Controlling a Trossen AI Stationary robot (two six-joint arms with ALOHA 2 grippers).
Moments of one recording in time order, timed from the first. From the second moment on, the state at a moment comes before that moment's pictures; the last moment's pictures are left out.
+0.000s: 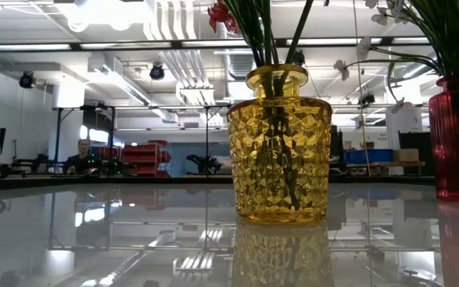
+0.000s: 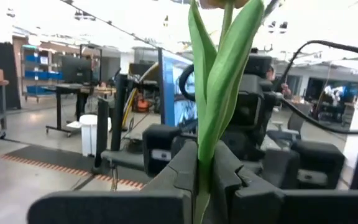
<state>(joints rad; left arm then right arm) 0.09 1.37 1.57 0.01 -0.10 -0.09 -0.04 1.45 1.76 -0.45 0.03 0.05</state>
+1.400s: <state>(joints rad) 0.07 1.51 1.93 -0.50 -0.04 -0.04 -0.04 1.33 1.76 -0.45 0.13 0.04</state>
